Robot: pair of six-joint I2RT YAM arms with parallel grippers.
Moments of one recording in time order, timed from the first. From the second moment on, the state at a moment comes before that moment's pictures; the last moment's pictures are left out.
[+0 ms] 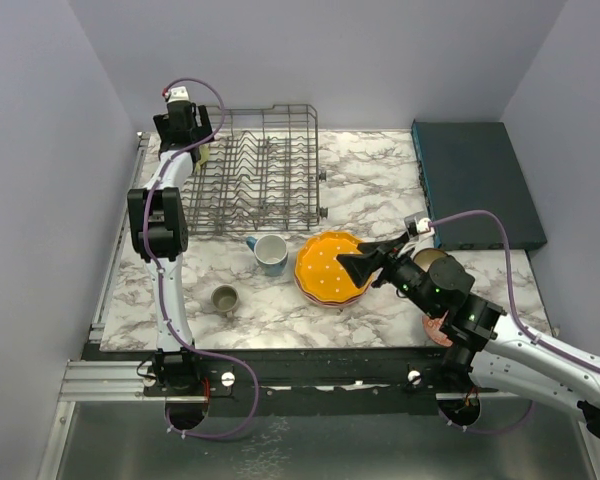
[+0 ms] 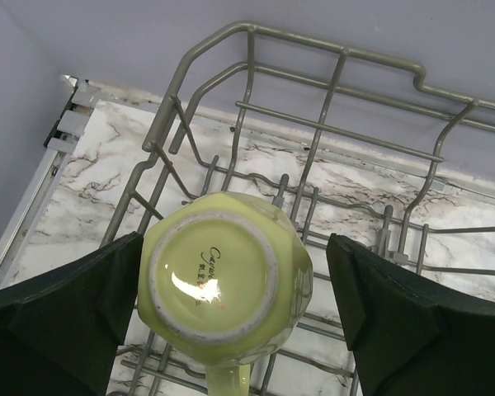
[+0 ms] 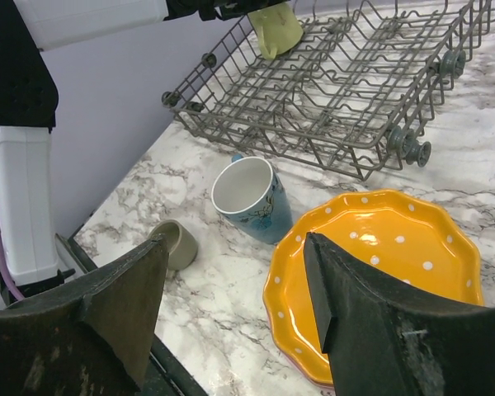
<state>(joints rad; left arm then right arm) 0.05 2.39 2.00 0.00 -0.22 -0.11 0.96 0.71 0.54 0.16 0.24 0.44</state>
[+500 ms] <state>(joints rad) 0.05 2.31 1.98 0.02 -0.23 -0.09 0.96 0.69 0.54 0.14 0.24 0.47</state>
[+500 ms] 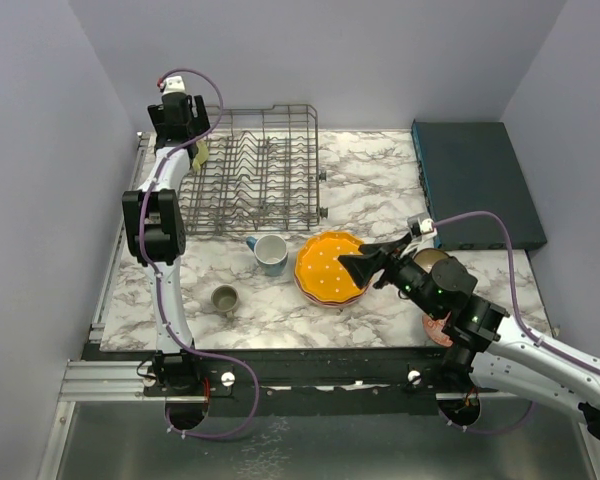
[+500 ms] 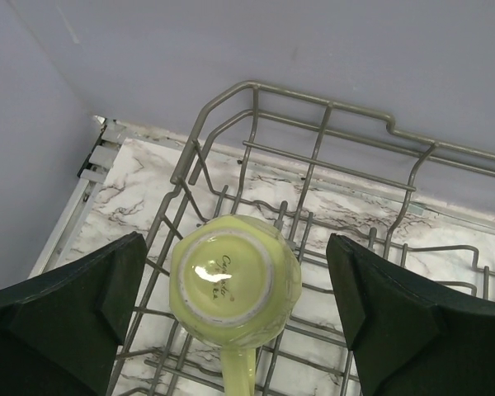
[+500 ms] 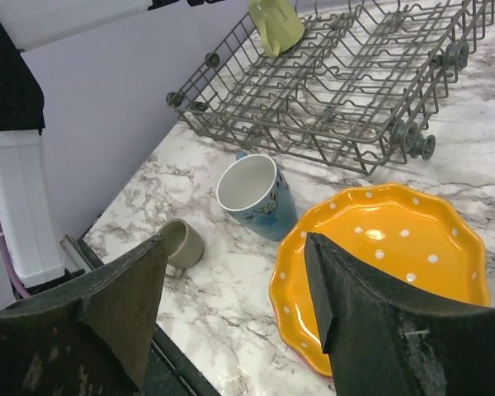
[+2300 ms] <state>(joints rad) 0.00 1.53 1.48 -0.33 0.07 -0.51 0.96 0.83 0.88 -0.49 0.41 0.55</state>
